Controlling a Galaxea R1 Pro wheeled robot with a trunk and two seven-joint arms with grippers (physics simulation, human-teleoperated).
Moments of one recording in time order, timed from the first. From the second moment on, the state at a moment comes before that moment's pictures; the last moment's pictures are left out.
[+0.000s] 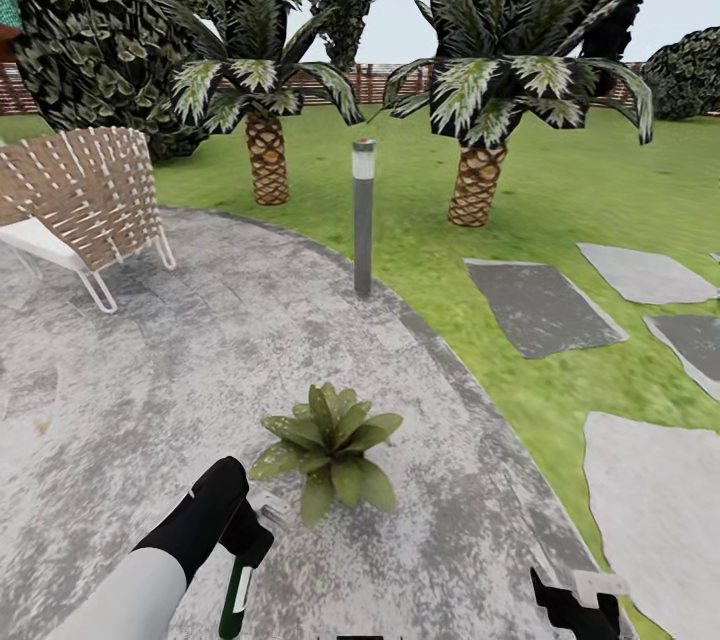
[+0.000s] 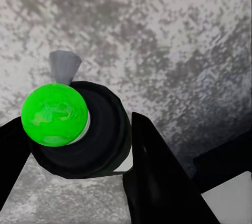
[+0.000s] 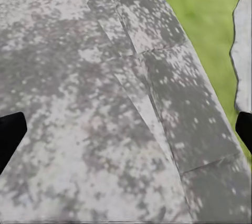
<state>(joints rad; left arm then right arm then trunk) -0.62 -0.01 -0.10 -0.69 -0.79 0.99 -0.87 -0.41 -0.19 -0.17 -0.13 0.03 -0.53 0.05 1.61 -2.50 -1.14</state>
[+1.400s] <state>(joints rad) -0.62 0.00 -0.10 -0.68 -0.81 1.00 -0.87 -0.41 -0.19 -0.17 -0.13 0.04 -0.53 0.05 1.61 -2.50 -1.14</state>
